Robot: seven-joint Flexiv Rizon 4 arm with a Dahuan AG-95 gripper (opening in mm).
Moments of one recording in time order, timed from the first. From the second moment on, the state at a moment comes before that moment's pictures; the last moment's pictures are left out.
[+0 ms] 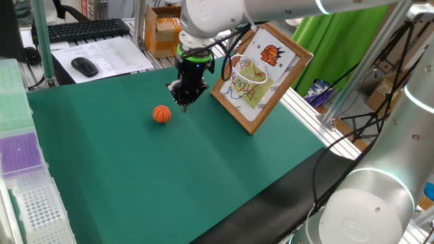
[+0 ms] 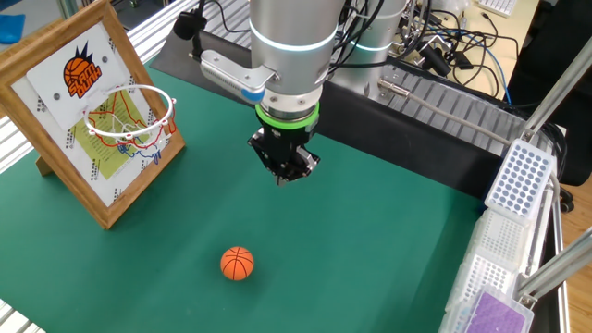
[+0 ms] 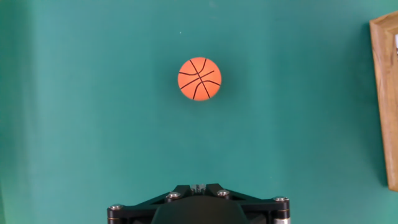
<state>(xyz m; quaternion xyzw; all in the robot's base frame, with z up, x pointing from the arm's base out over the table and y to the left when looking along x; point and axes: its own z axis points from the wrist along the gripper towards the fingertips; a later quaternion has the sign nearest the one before) 0.516 0.050 0.159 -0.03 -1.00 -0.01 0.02</state>
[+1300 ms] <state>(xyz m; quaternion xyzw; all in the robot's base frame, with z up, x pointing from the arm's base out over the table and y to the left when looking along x) 0.515 0.050 0.160 -0.04 -1.00 -0.02 0.04</state>
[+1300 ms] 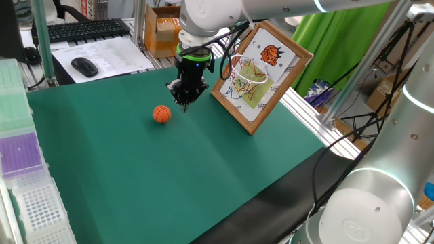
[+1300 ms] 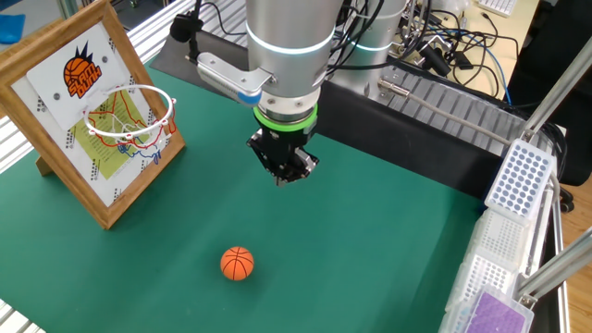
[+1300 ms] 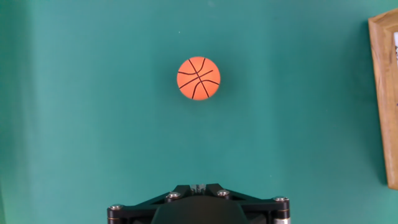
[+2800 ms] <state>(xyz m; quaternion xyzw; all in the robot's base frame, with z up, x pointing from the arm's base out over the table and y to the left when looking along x) 0.521 0.051 0.159 -0.01 -1.00 -0.04 0.07</state>
